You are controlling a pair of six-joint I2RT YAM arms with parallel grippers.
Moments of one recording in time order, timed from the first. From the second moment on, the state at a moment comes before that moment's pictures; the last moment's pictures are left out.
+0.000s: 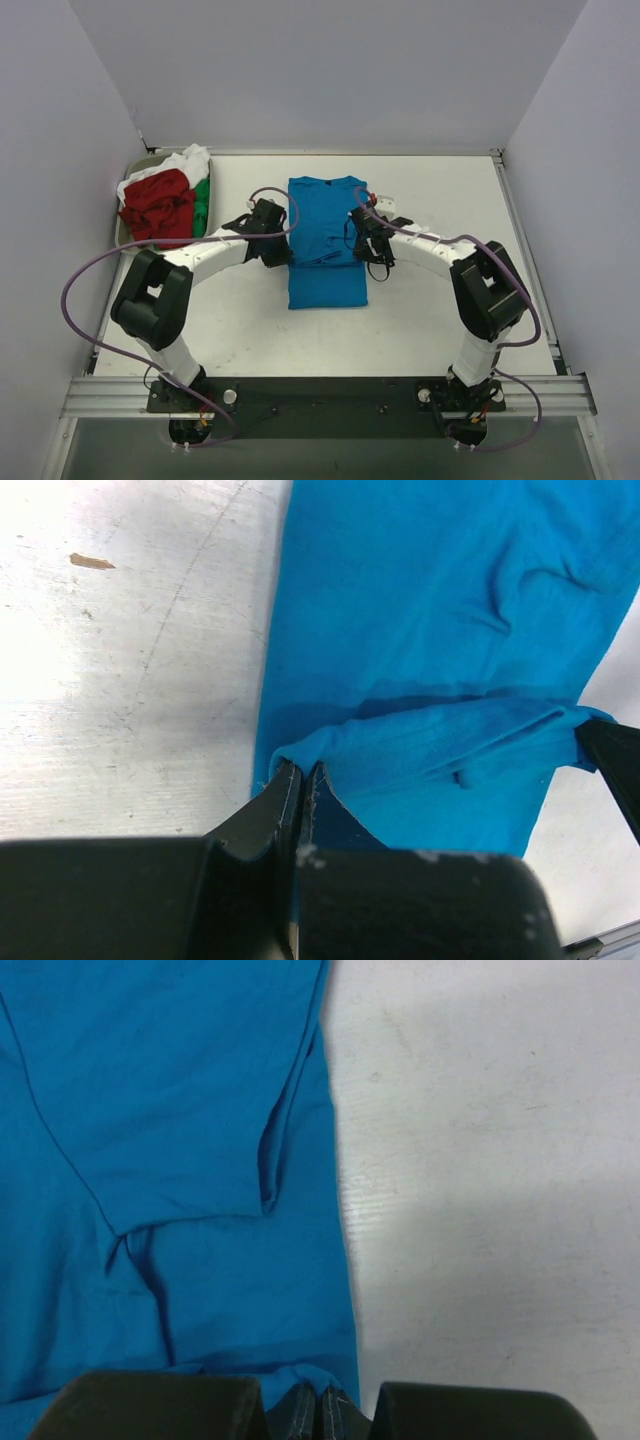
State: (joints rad) left arm -0.51 1.70 1.07 -0.36 0.00 -0.81; right arm 0.58 1.76 1.11 -0.40 0.27 0.71
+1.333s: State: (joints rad) left arm -0.57 1.40 1.04 -0.41 -0.05 -0.77; right arm 0.76 1.64 1.22 -0.50 0.35 0.63
